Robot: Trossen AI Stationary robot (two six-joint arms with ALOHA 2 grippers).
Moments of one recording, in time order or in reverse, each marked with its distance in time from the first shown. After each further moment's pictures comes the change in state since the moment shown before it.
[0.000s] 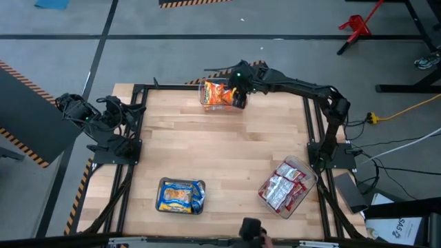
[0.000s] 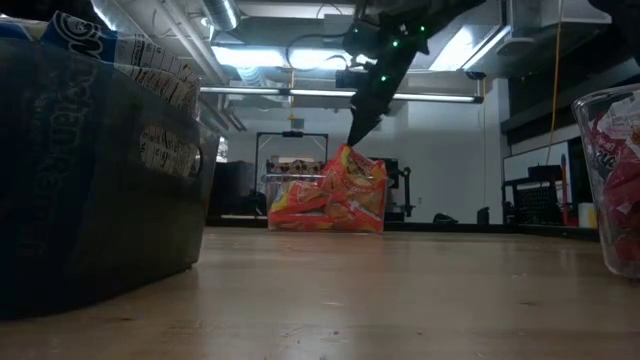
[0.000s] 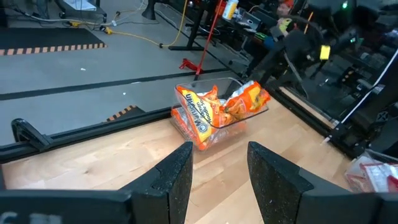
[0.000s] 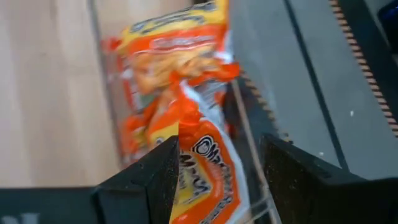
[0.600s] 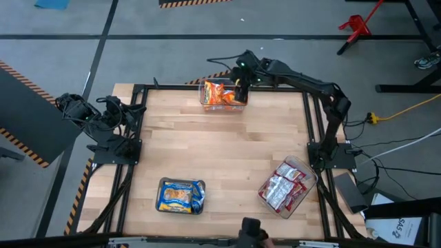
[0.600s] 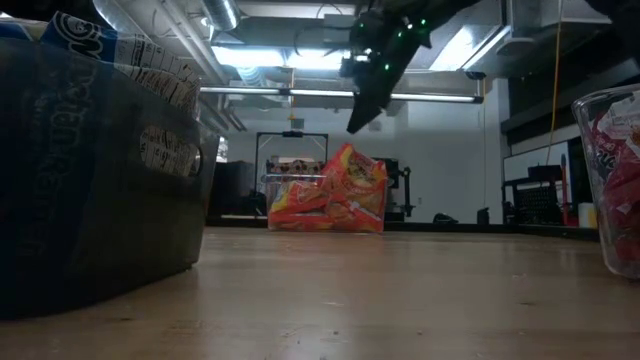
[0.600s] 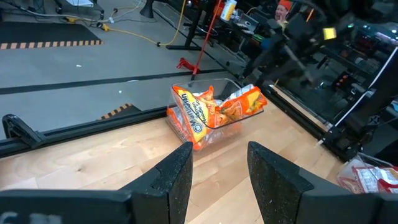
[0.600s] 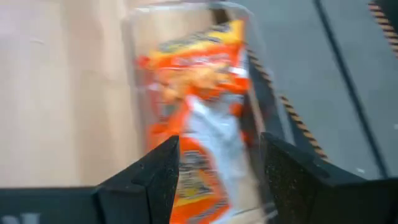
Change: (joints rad) left arm 0.000 0.000 0.000 0.026 0.004 -0.003; right arm -0.056 0.007 0.107 -0.085 -0.165 -0.018
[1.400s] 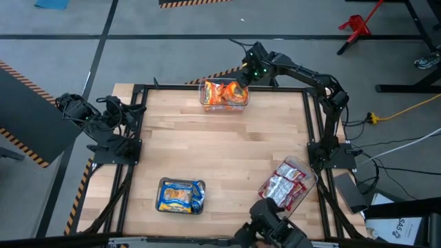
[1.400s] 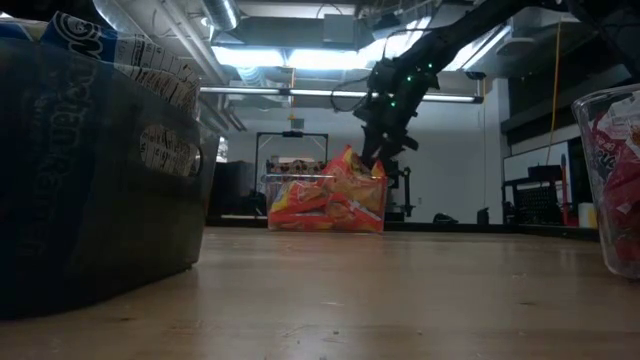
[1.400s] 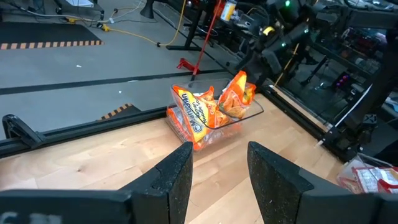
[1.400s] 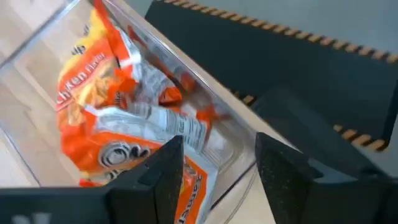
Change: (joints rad) left arm 0.000 0.000 0.000 0.002 -0.002 0.001; right arm -0.219 0.074 -0.087 0.113 -0.128 0.505
